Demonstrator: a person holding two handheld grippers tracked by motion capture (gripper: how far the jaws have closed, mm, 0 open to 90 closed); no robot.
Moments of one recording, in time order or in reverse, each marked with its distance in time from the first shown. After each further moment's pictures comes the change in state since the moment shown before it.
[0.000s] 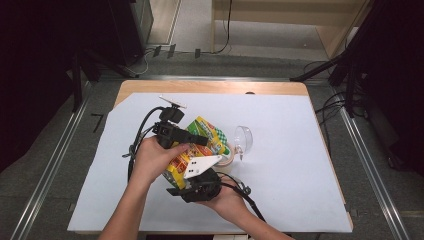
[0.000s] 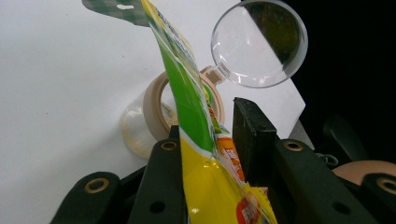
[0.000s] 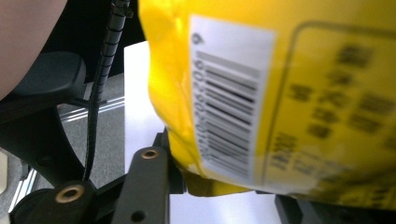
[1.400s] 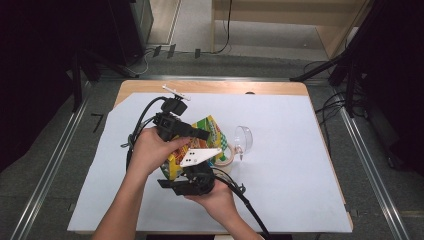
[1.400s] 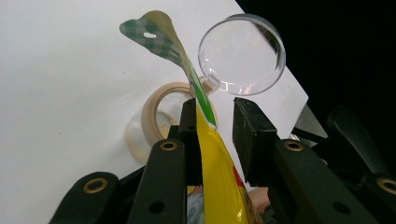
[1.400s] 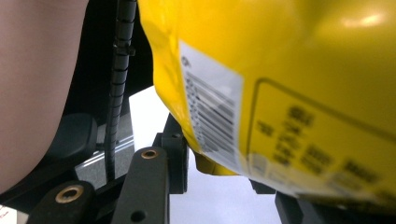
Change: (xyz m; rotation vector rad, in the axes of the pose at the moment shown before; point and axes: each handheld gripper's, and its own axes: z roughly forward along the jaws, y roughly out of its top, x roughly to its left) left arm -0.017 0.020 -0.012 0.027 0.028 0.109; right arm 0.001 0.019 0.004 -0.117 -0.007 0.158
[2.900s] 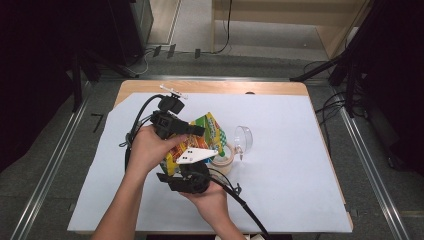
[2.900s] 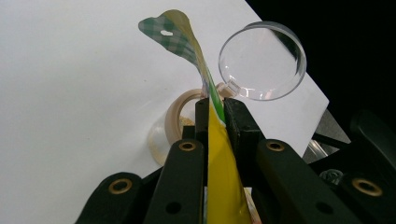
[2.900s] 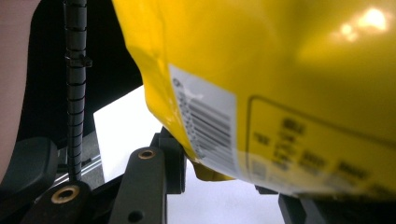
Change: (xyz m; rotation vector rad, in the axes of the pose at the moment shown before) left arm 0.004 0.000 -0.003 -0.021 0.069 0.037; right arm 0.001 -0.001 0.012 -0.027 -0.138 0.060
